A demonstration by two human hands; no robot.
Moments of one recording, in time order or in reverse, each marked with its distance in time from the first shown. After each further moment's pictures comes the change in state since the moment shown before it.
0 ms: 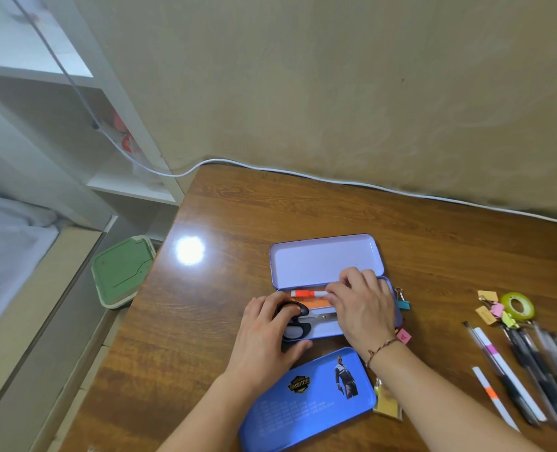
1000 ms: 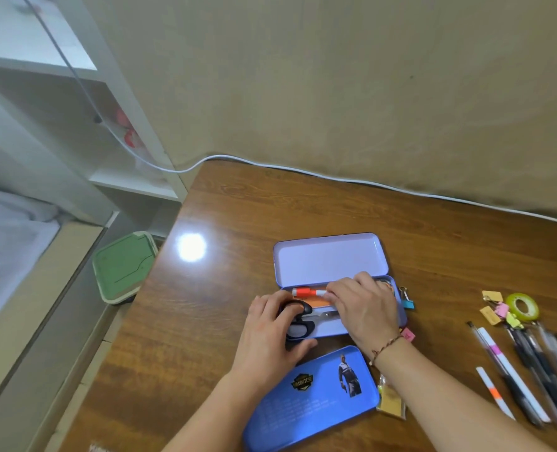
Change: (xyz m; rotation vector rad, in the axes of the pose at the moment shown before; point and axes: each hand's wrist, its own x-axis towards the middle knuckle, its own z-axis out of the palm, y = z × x) left_hand -0.002 -0.002 0.008 -0.050 0.065 0.010; right_hand 0.002 0.003 0.005 -0.032 0.098 -0.185
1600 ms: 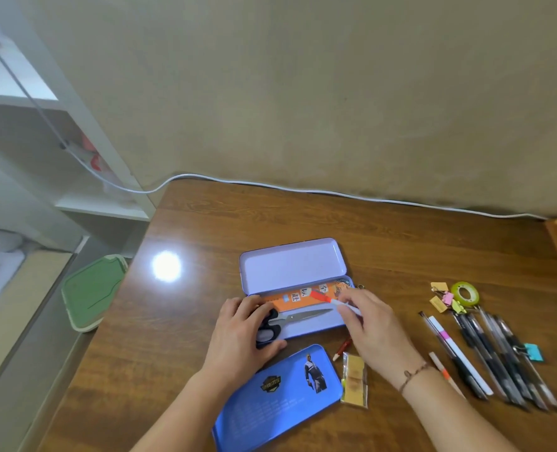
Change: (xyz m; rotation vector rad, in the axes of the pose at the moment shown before) left_hand 0.010 0.007 -0.007 0.143 -0.081 0.024; right_hand -0.036 0.019 -0.092 0.521 -0.344 0.495
